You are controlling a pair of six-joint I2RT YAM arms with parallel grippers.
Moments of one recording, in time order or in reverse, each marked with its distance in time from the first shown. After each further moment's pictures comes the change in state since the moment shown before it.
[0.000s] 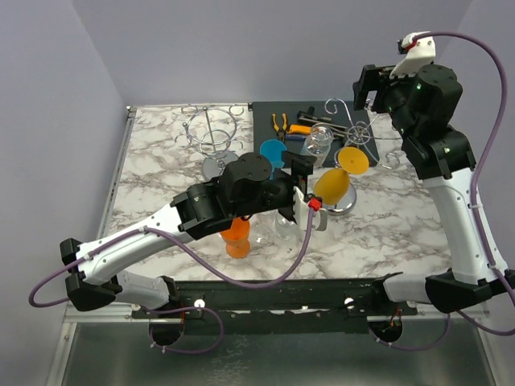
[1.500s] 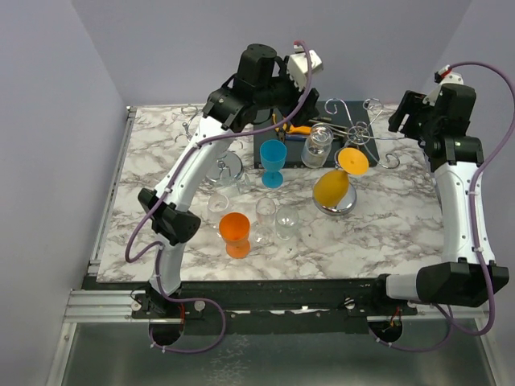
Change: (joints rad) left arm 0.521 0.739 1.011 -0.324 0.350 -0.756; right arm -0.436 0.007 -0.241 -0.123 -0.262 0.170
